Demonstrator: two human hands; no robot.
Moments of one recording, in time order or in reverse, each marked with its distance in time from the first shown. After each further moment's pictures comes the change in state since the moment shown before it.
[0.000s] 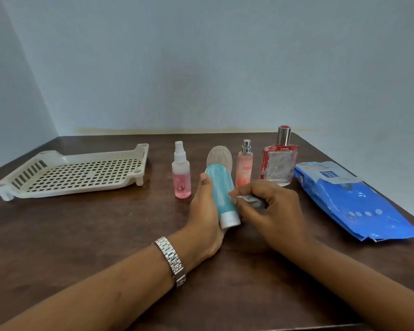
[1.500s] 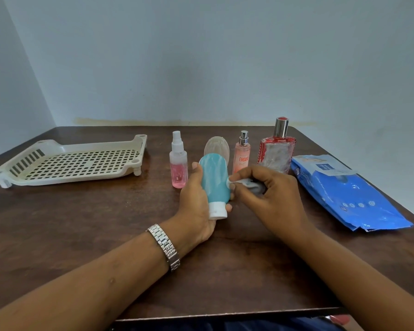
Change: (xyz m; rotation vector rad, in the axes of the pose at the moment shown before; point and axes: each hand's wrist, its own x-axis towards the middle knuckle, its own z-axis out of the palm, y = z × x) left_hand -0.007 0.005 -0.004 0.065 0.000 0.059; right_hand 0.004 -0.011 -0.009 0.035 -0.039 0.034
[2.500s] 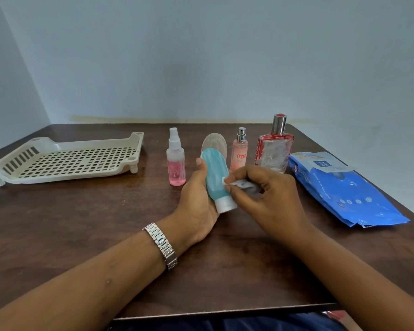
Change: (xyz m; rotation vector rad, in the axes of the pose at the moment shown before) left_hand 0.006 -0.004 -0.003 -0.025 -0.154 -0.013; right_hand -0.004 -0.004 0.000 -0.044 -0.013 -0.092
